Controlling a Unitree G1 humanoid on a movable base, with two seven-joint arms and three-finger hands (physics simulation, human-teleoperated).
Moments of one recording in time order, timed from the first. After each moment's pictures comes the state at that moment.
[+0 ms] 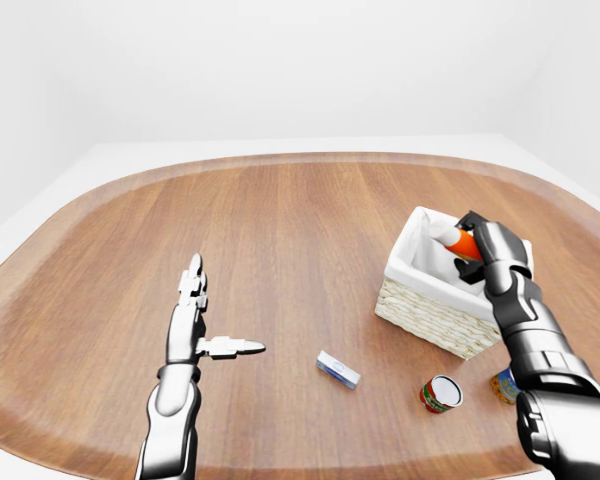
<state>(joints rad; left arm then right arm) 0.10 0.05 0.13 -0.07 0.06 -0.09 -0.09 -0.62 -0.53 -0.15 0.85 -0.73 -0.04 -0.13</state>
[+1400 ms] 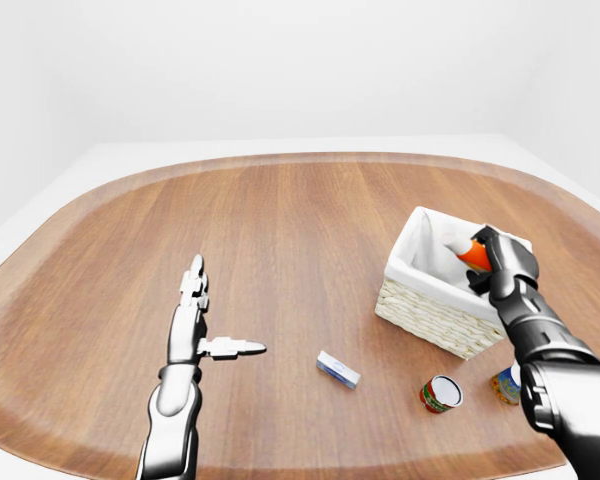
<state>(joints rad) 0.10 0.05 0.12 -0.07 0.07 -0.09 -0.09 -0.78 -0.58 -0.08 1.31 -0.69 -0.09 -0.32</state>
